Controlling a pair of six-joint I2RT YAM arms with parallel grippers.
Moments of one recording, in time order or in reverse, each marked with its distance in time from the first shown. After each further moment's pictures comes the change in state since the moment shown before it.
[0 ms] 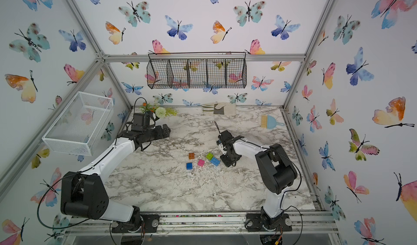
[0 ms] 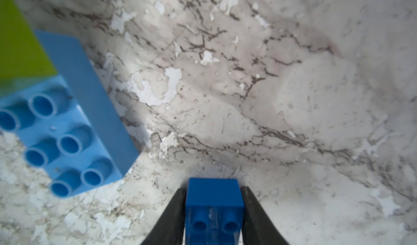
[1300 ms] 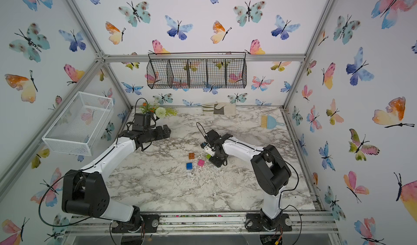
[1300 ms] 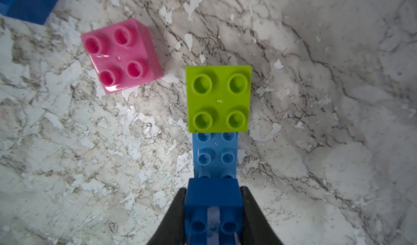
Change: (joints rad) left arm 0.003 0.017 0.000 -0.001 0.002 -0.003; right arm 0.170 0.026 0.163 -0.117 -0.034 -0.160
